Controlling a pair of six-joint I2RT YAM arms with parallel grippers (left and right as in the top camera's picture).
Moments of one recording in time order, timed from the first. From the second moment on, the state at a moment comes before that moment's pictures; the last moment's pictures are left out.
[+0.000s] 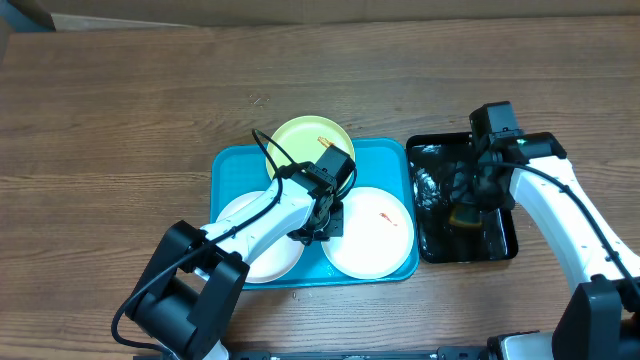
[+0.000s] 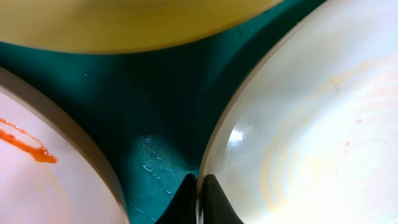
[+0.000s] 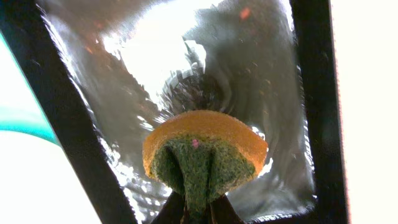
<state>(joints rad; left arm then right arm) -0.62 1.80 1.09 -0.80 0.07 -0.61 0.13 1.57 1.13 -1.01 0.05 0.35</state>
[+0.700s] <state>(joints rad) -0.62 1.80 1.10 -0.85 0.02 -0.68 0.17 1.57 1.13 -1.01 -0.01 0.38</state>
